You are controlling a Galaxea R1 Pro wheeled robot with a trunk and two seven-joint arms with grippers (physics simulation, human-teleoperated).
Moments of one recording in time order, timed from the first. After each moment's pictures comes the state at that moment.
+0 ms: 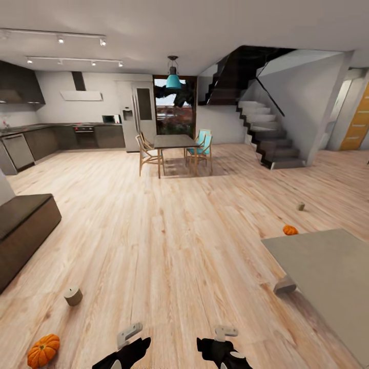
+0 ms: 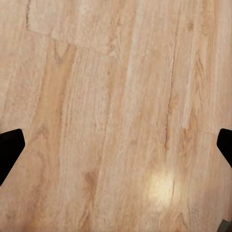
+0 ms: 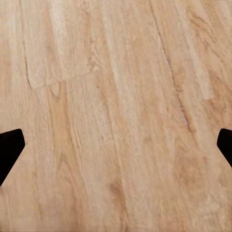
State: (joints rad) left arm -0.34 -0.07 0.02 -0.47 0.44 0.16 -0.02; right arm -0.39 0.17 0.14 -0.40 -0.21 0.06 -0.05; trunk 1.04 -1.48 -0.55
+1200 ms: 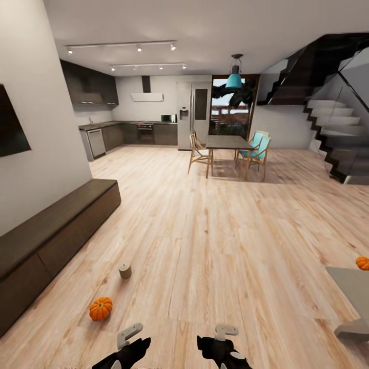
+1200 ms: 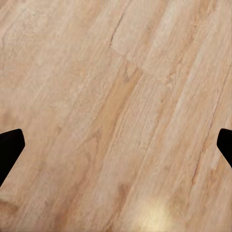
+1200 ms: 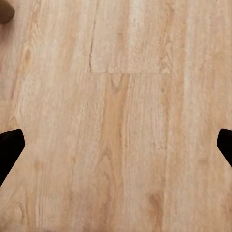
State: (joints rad) left arm -0.34 -0.07 0.02 -0.47 0.44 0.16 -0.02; right arm -0.39 0.17 0.14 -0.40 -0.21 0.03 -0.05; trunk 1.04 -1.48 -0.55
